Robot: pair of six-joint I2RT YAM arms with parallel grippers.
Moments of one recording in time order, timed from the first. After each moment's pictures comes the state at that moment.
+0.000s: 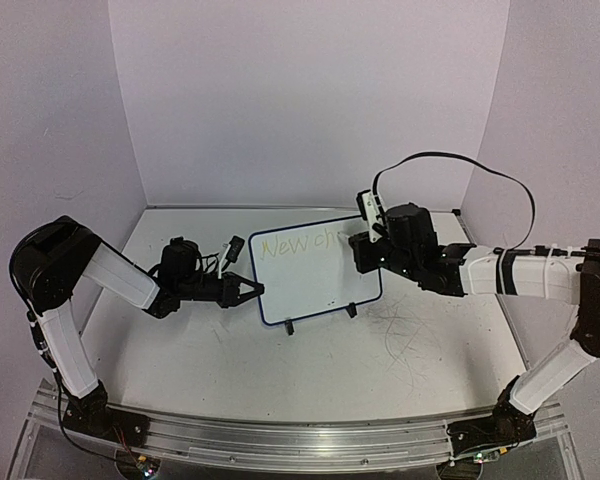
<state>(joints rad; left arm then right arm) -0.54 1.80 0.69 0.73 0.72 -0.35 0.76 1.53 0.99 0.12 0.25 0.15</state>
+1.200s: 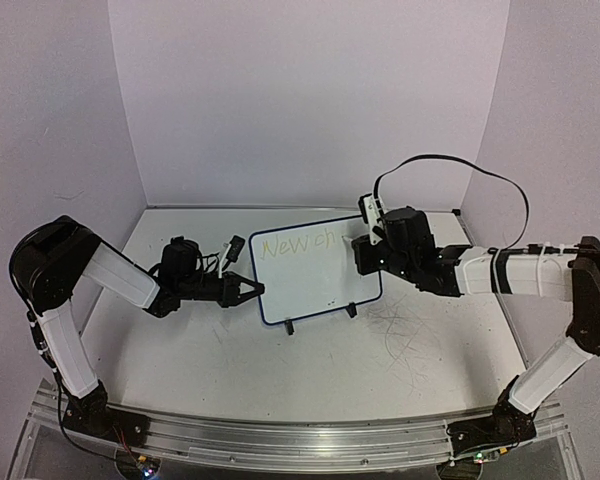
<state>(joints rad) -0.54 1.80 0.70 0.72 0.72 -0.34 0.74 1.57 0.98 0.13 0.27 0.17</state>
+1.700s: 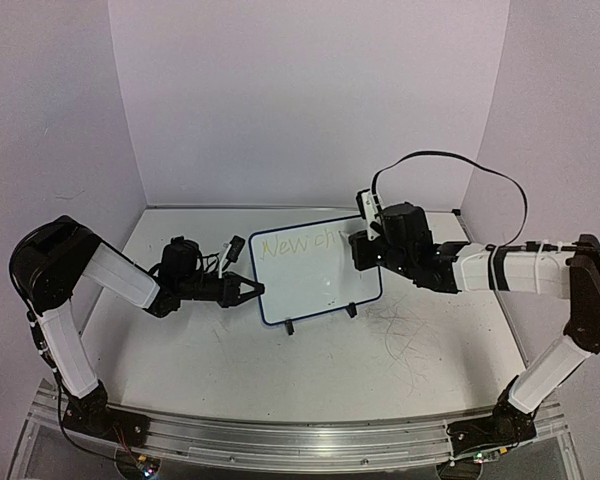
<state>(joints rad) -0.54 1.80 0.70 0.71 0.72 -0.34 0.74 1.59 1.02 0.14 0.26 0.17</state>
